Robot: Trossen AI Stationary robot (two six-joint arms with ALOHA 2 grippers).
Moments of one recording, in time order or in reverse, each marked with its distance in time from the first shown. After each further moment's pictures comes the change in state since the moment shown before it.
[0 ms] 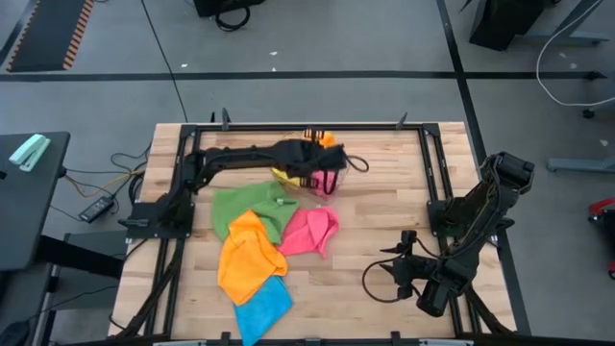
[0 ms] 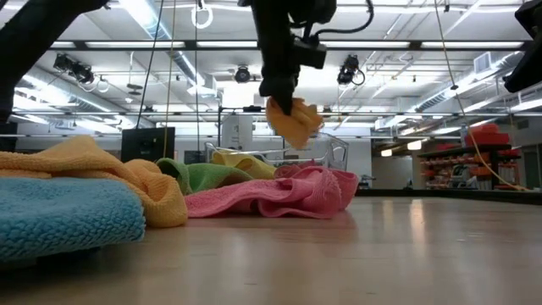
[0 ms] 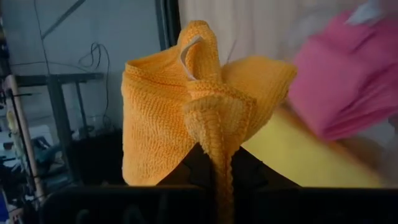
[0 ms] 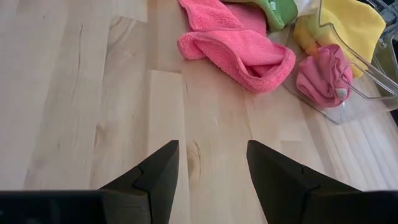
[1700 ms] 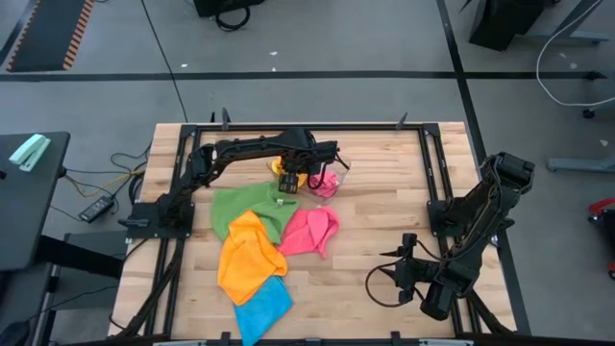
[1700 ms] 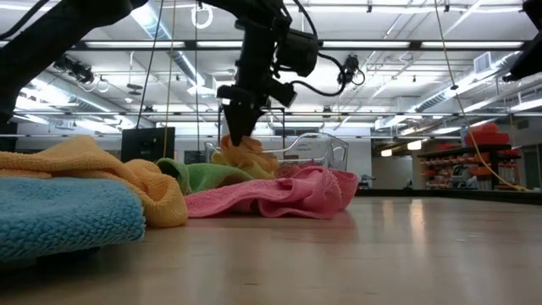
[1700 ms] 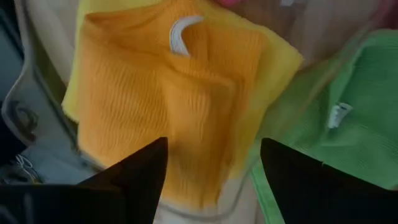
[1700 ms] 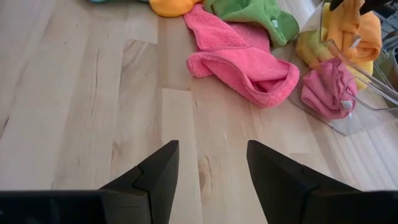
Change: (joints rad) left arm 0.099 0.093 0.046 -0.456 0.344 -0.089; right arm 0.032 -0.003 0.000 0.057 0.045 0.000
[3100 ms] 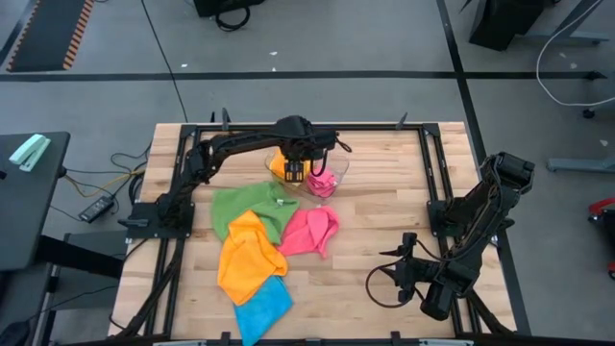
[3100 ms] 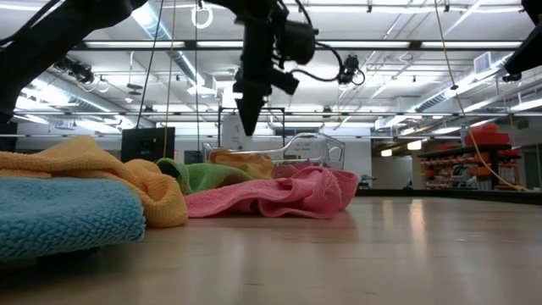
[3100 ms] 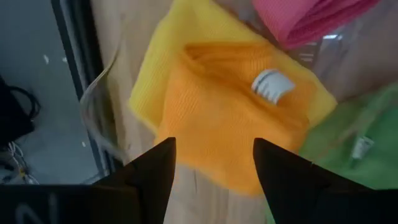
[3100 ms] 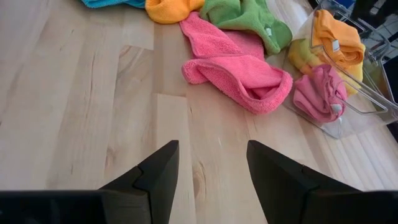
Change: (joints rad) left arm 0.047 -0.008 0.085 0.033 -0.023 -0.078; right arm 0.000 -0.001 0.000 0.003 0.030 -0.018
